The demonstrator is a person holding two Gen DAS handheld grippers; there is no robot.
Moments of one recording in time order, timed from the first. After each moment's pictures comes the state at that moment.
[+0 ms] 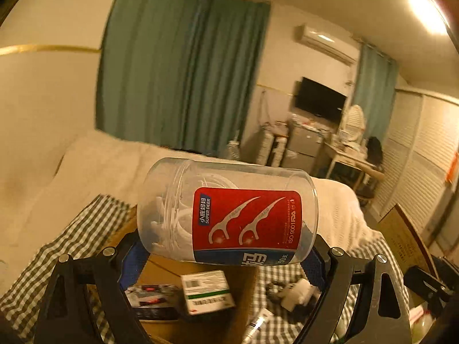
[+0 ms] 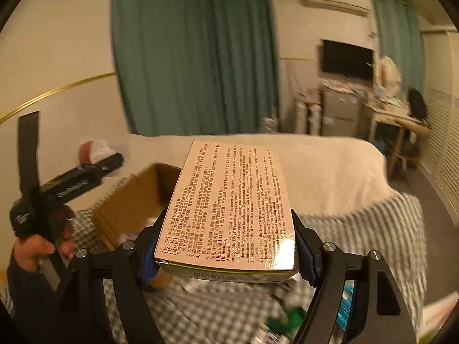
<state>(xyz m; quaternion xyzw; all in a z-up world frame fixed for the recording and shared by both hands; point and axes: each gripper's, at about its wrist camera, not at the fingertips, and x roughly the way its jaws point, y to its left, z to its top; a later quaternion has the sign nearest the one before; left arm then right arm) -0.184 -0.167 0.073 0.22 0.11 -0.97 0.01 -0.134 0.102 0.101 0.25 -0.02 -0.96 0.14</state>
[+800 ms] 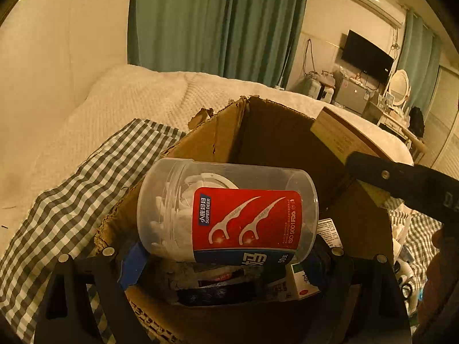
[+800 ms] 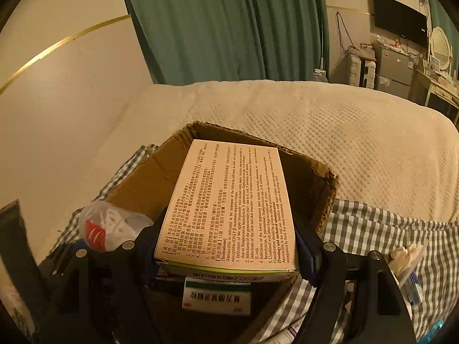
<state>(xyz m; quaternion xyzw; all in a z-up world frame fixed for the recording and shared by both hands) -0.233 -0.235 -0.068 0.35 0.10 -0.93 0.08 -0.314 -0.057 -0.012 0.39 -0.01 -0.90 0.20</state>
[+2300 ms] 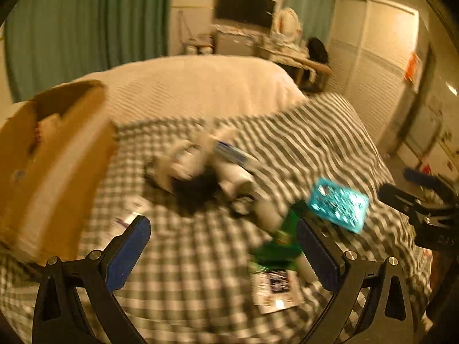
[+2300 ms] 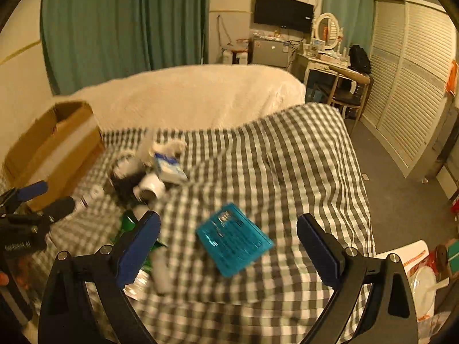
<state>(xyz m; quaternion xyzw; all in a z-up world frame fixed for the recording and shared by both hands) -0.142 0.084 -0.084 0.39 -0.01 -0.91 -0.16 -0.086 0.283 -0.035 0.38 0.01 -0.92 -0.04</state>
